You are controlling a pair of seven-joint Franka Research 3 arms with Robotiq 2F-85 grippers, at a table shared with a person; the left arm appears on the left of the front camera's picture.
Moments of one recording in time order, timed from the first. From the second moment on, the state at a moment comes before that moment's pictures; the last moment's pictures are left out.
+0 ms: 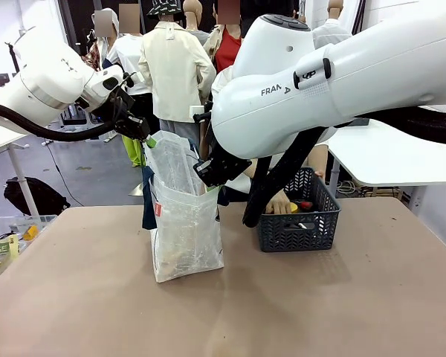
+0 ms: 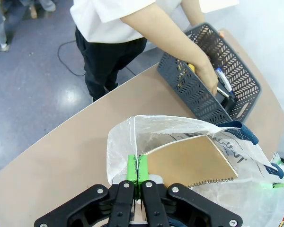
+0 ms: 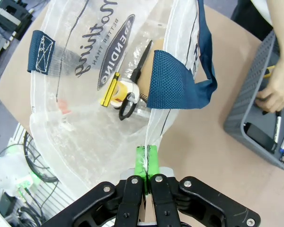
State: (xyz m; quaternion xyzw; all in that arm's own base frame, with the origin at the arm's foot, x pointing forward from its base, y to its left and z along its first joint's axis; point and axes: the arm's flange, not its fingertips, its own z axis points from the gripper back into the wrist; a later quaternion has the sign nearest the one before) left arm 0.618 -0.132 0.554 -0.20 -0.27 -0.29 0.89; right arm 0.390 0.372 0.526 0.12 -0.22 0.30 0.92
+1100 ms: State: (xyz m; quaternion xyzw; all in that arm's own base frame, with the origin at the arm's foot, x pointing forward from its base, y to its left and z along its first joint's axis) left arm 0.618 -0.132 0.554 -0.20 -0.27 -0.29 0.89; right arm 0.390 0.372 0.526 0.12 -0.22 0.30 0.92
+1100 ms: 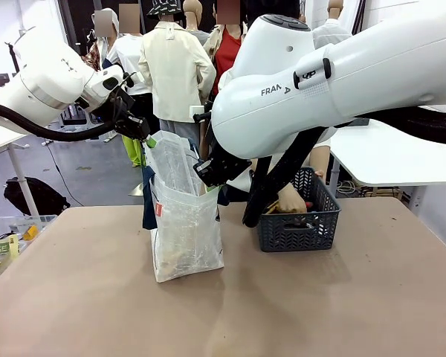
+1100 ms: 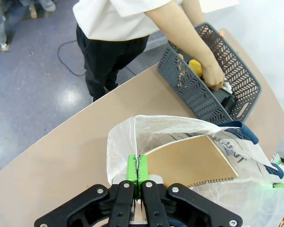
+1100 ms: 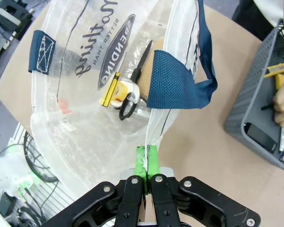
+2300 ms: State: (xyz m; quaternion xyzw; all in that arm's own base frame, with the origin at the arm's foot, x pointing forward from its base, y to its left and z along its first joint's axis) left arm 0.618 -0.132 0.554 -0.20 -0.27 -0.29 0.89; right arm 0.390 0.372 0.526 0.12 -0.22 0.30 0.92
